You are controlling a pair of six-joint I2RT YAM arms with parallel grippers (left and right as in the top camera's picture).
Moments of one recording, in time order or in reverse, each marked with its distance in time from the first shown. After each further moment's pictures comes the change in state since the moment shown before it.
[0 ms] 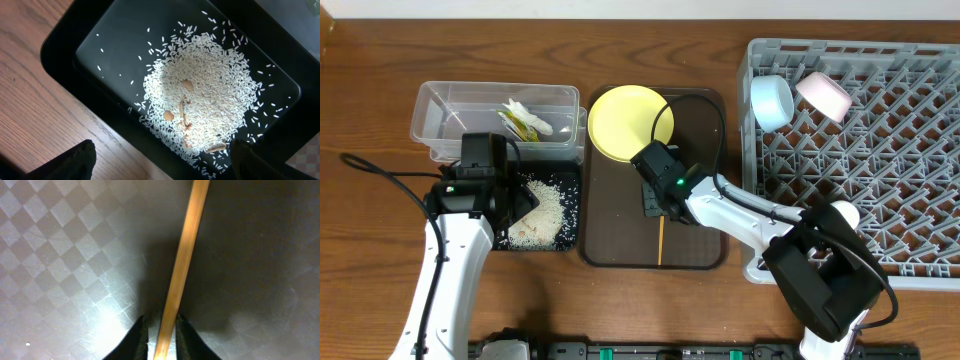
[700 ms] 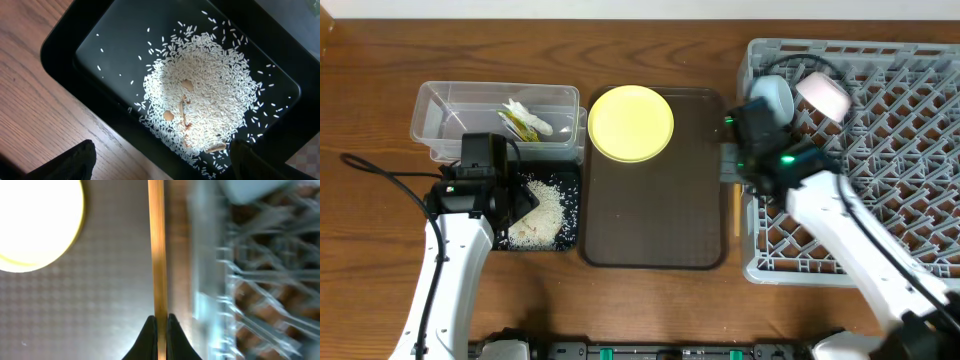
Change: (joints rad) left arm 0.000 0.000 0.000 0.000 0.000 0.000; right arm -0.328 -0.428 -0.002 -0.290 0.064 -0.131
